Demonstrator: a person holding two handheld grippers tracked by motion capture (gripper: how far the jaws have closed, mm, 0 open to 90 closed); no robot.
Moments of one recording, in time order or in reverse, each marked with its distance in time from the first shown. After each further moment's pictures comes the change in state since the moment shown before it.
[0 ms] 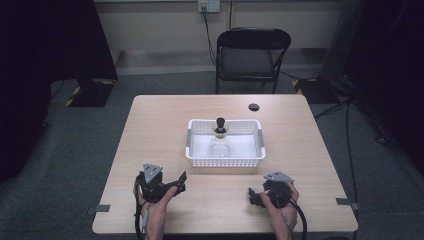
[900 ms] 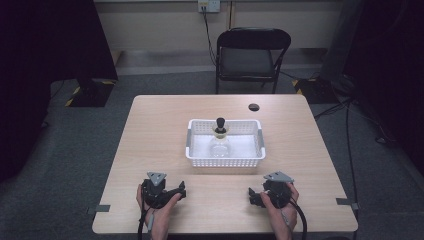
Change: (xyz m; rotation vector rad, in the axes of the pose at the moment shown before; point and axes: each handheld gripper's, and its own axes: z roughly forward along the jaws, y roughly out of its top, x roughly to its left) left arm 0.006 -0.033 0.022 0.166 0.131 -0.024; right arm 0.000 0.000 0.000 0.000 0.000 0.000
